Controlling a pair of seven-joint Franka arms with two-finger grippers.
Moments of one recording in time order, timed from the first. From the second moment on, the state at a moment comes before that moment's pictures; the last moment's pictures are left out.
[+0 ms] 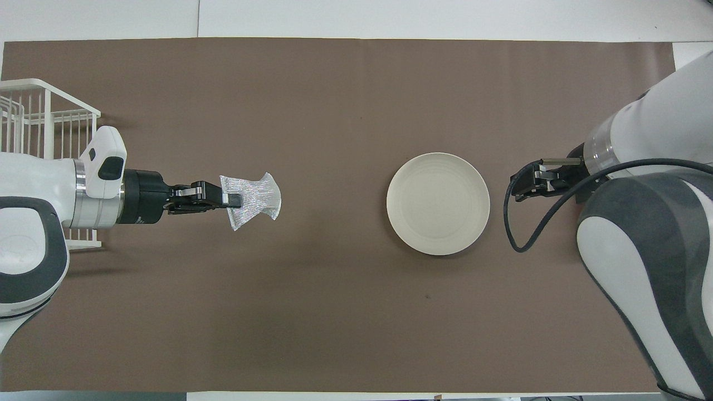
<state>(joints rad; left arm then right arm) -0.07 -0.13 -0.10 -2.14 -0.85 1.99 0.17 -0.15 0.00 0.33 -1.72 0.04 1.61 0.24</state>
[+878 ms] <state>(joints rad) -0.08 -0.11 -0.13 -2.01 0.04 1.84 -0.20 0.04 0.00 0.01 -1.69 0.02 1.62 0.07</state>
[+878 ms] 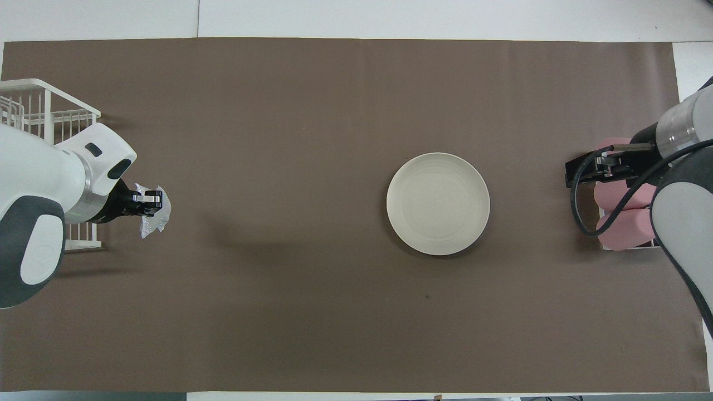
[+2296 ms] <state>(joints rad) -0.27 0.36 -0.11 -1.70 1.15 1.34 -0.40 0.05 0.00 -0.07 -1.66 -0.03 1.61 0.00</state>
